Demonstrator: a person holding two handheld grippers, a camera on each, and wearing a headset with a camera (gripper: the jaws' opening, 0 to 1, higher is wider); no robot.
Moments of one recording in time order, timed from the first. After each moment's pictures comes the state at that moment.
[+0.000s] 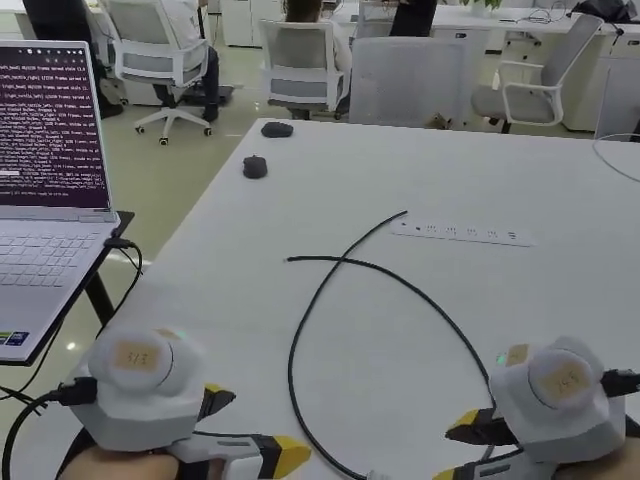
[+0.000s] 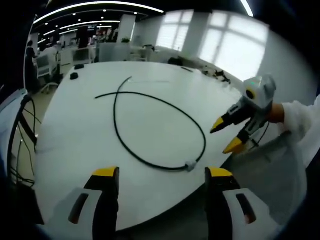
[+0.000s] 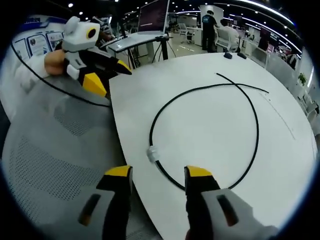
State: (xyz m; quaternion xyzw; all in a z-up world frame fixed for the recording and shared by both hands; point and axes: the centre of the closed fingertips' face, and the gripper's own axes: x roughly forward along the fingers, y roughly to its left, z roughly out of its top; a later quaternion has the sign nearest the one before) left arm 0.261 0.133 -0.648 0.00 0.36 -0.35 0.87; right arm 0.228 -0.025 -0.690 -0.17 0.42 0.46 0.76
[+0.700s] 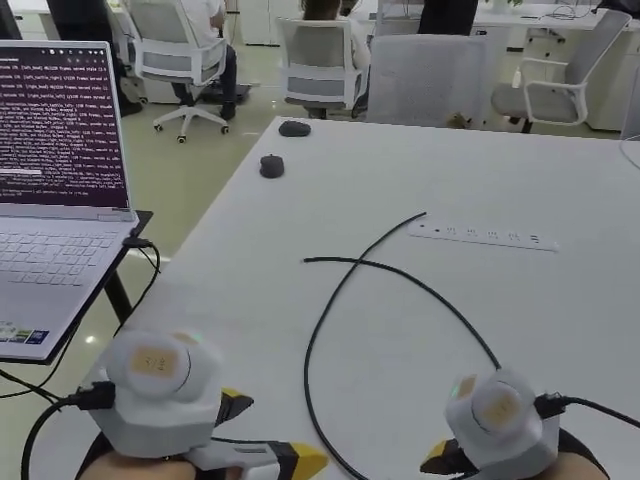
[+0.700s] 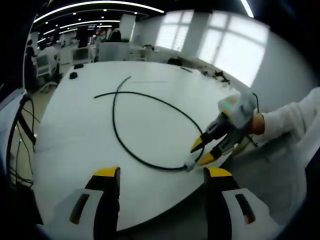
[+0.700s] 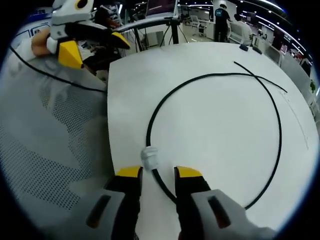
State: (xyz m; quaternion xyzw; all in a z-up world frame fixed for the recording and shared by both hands) left arm 0.261 0.130 -0.649 0.00 0.36 -0.36 0.86; right arm 0.241 0.001 -0.753 -0.19 0.44 0.48 0.74
